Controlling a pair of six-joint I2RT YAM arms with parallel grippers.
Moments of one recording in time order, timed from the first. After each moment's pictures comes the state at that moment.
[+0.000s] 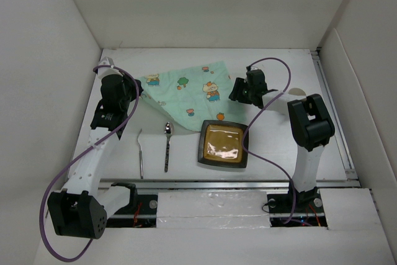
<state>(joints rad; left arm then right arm) -0.11 1.07 0.91 -0.14 -0.14 -0.66 0.31 1.97 1.19 0.09 -0.09 0.48</state>
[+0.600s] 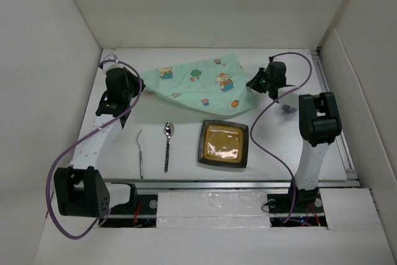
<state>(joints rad) -0.10 1.19 0.93 -0.08 -0.10 -0.66 0.14 2.02 1.24 0.21 -0.25 0.57</state>
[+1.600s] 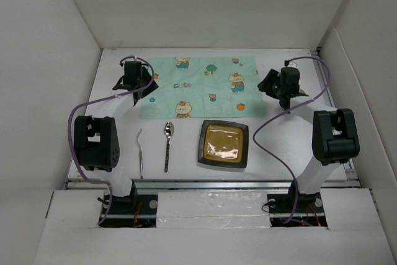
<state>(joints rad) -0.10 1.65 1.16 -0.17 -0.04 -0.65 0.07 1.76 1.02 0.21 -0.06 0.53</state>
